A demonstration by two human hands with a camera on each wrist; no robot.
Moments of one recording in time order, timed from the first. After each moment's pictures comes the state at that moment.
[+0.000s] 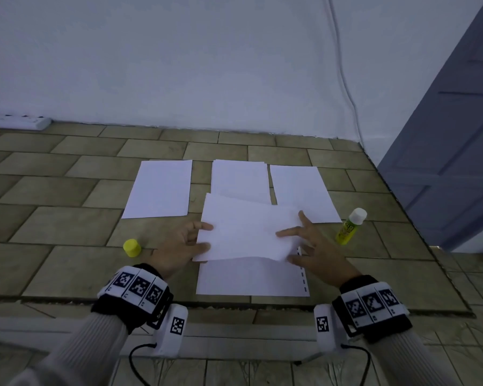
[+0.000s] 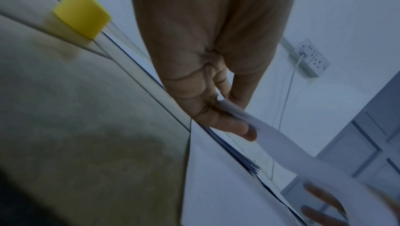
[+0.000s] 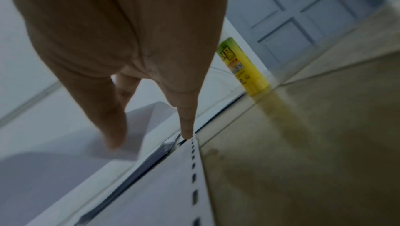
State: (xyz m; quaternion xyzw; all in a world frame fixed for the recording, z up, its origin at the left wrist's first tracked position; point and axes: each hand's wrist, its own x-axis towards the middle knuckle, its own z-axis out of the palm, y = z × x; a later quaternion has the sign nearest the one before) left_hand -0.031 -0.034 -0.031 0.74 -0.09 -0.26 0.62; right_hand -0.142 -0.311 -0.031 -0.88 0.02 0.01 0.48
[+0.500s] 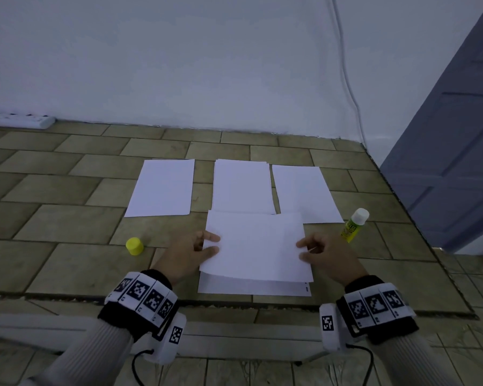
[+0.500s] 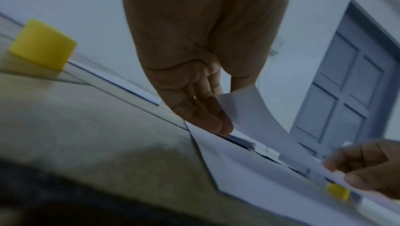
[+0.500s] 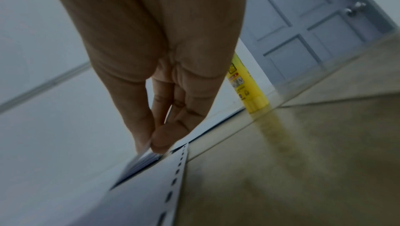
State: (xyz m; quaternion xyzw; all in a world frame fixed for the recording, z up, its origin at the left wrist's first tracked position) left_hand -0.040 -0.035 -0.039 0.82 -0.15 -0.22 0.50; right_hand -0.147 -0.321 -0.028 -0.89 0.16 -0.02 0.43
